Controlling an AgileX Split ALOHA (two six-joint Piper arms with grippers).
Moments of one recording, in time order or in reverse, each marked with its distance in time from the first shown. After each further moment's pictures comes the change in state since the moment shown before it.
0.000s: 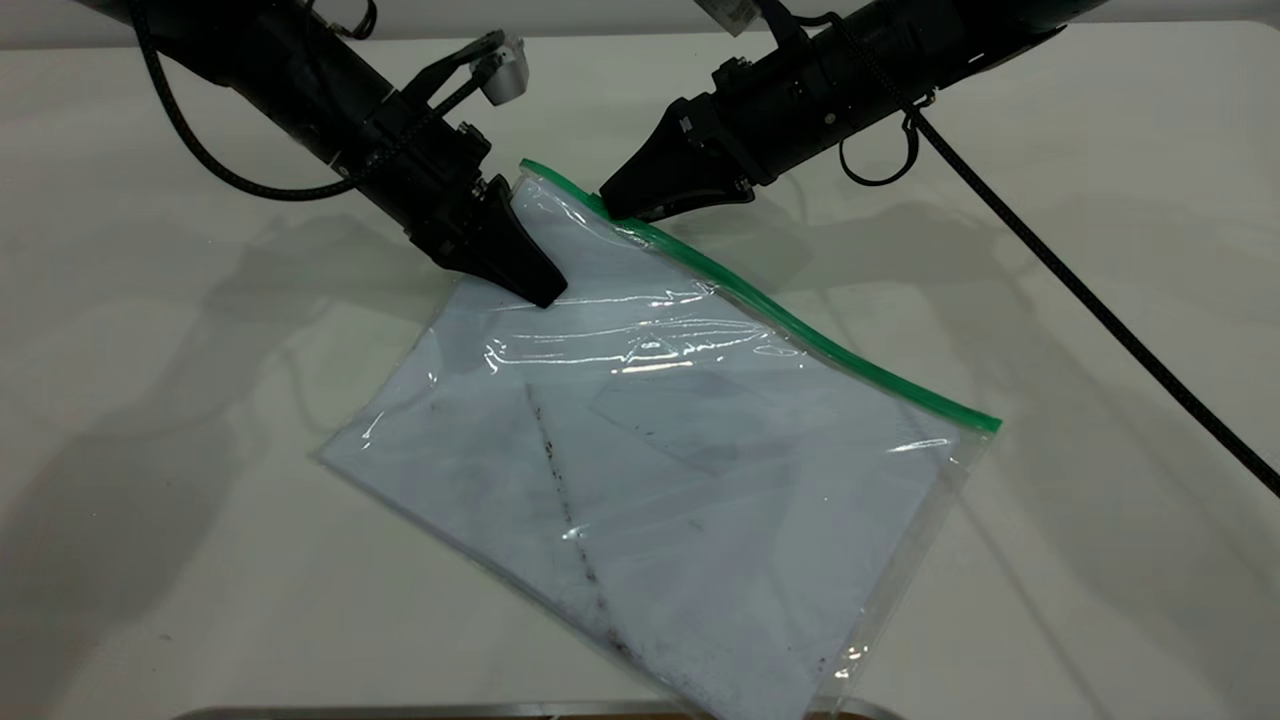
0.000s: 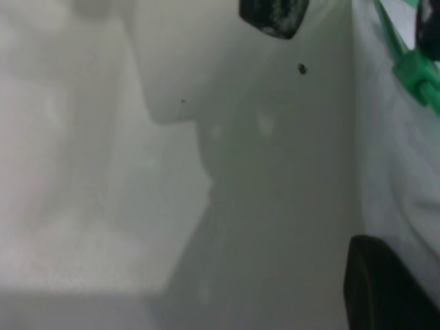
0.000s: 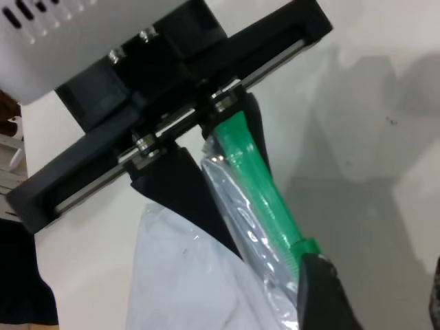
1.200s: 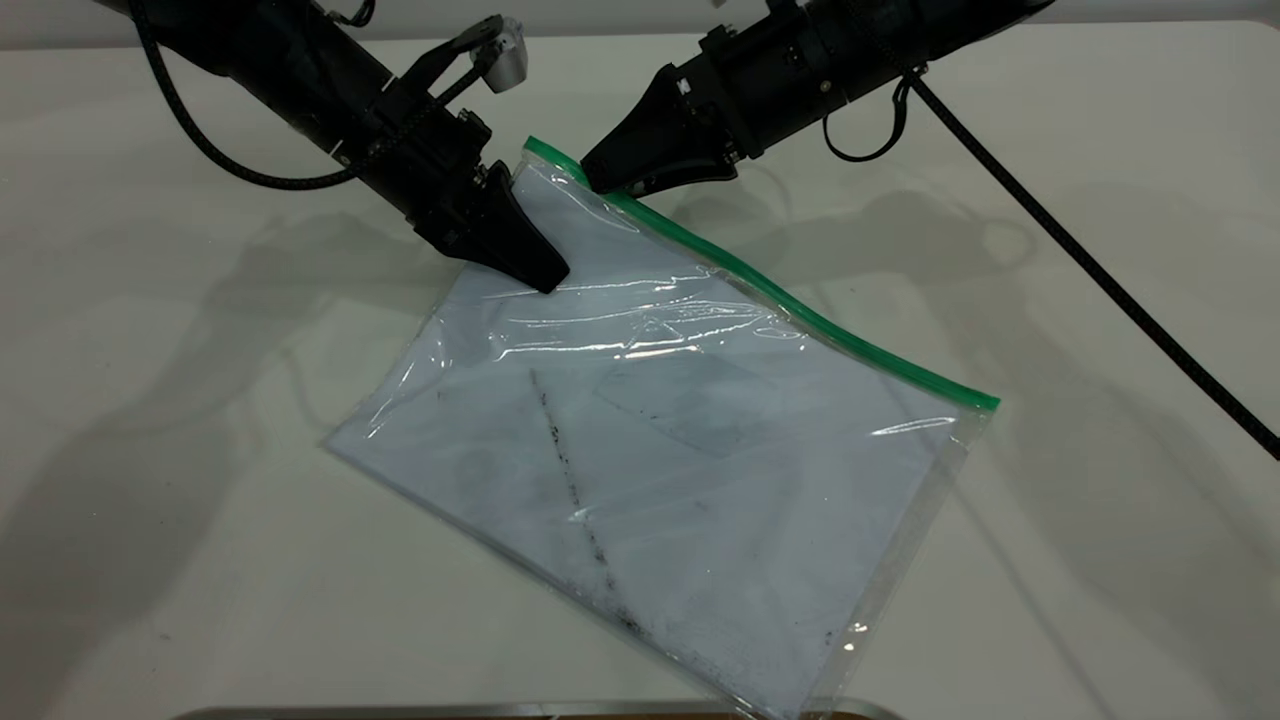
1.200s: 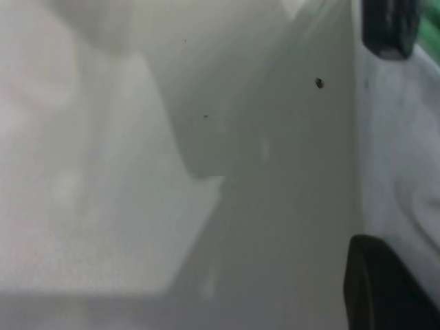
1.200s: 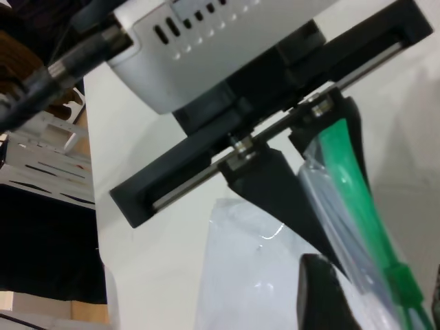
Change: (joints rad) left arm 0.000 -0.010 0.000 -0.009 -0.024 0.004; right arm 0.011 0.007 -0.072 -0.015 0.125 0.042
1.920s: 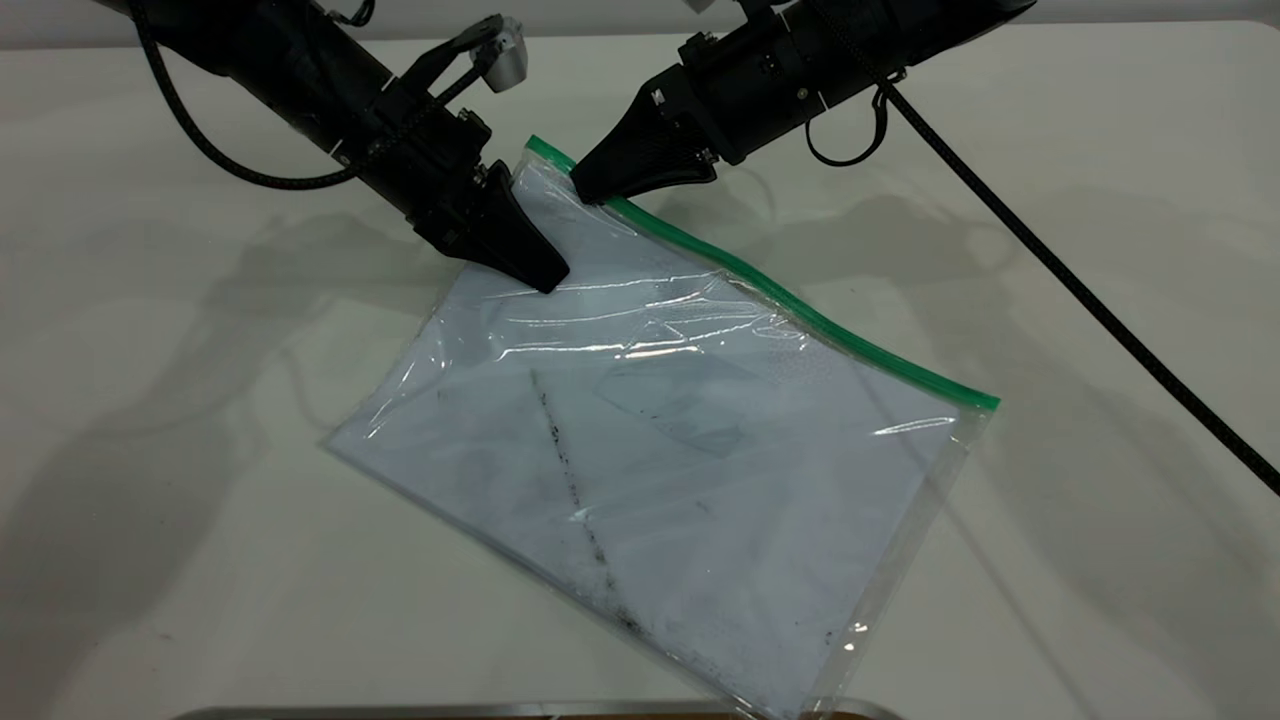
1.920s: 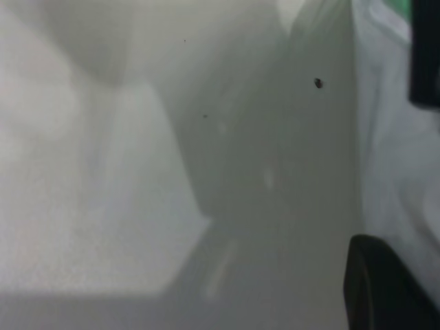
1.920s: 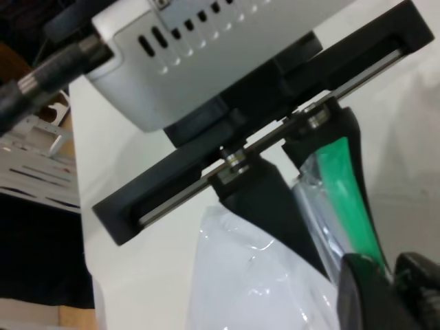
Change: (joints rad) left arm 0.000 0.000 0.000 0.000 0.002 0.000; right arm 0.019 0.001 -0.001 0.005 -0.035 0.002
